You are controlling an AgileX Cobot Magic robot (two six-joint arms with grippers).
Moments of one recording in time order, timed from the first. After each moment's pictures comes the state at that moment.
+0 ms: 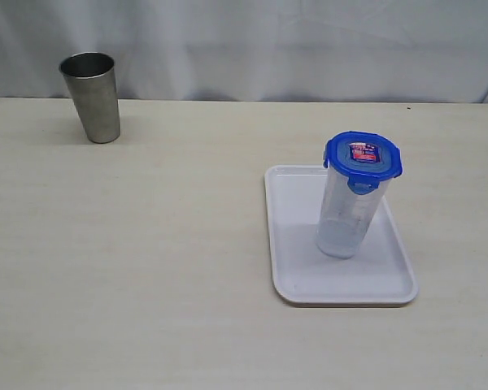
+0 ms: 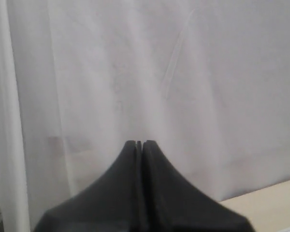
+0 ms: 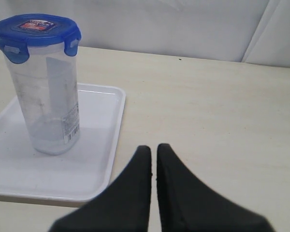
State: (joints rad) left arm -0.17 0.00 -0.69 -0.13 0.54 0.31; right arm -0.01 0.01 0.00 -0.03 0.36 -0.09
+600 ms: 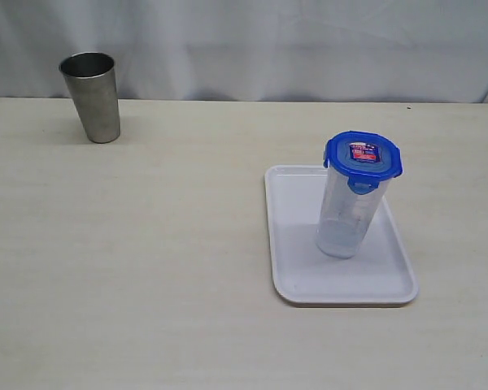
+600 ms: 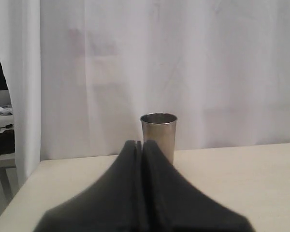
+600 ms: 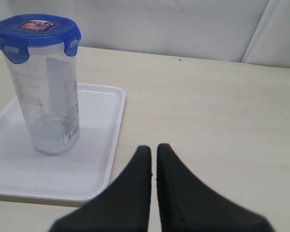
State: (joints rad) left arm -0.06 0.00 -0.02 0.00 0.01 0.08; right arm -0.01 0.01 0.00 -0.03 0.36 -0.09
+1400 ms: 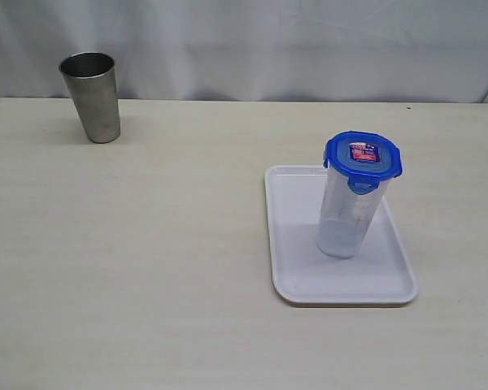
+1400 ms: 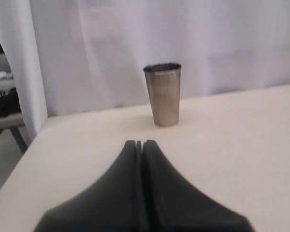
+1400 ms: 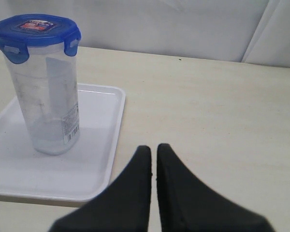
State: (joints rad) left arm -0.06 0.00 -0.01 0.07 0.18 0.08; right arm -0.01 0.01 0.00 -0.03 0.36 -0.09
